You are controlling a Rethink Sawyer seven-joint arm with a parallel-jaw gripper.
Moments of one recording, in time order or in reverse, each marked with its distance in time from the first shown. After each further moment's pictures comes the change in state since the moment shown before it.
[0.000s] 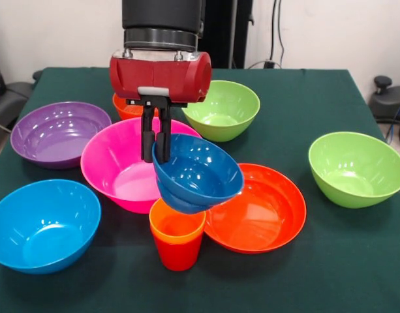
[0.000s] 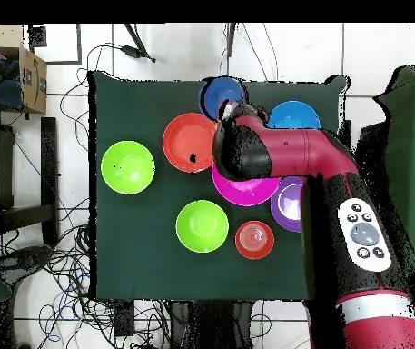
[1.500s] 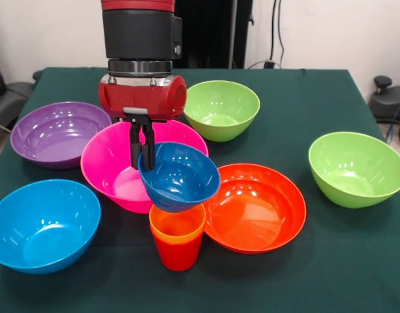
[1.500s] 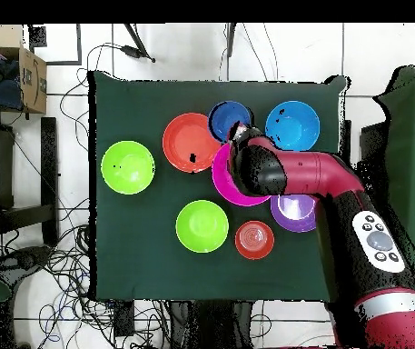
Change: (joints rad) arm -0.098 0.066 0.033 0.086 0.009 -0.050 0.000
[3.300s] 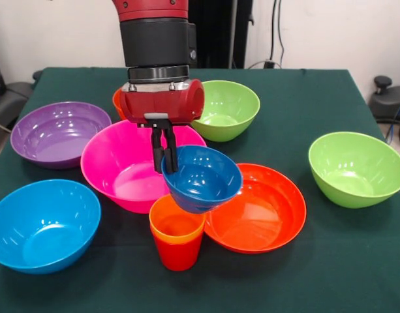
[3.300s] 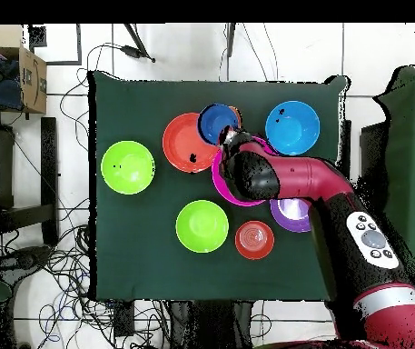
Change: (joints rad) arm -0.028 0.021 0.053 0.048 -0.001 -0.060 0.000
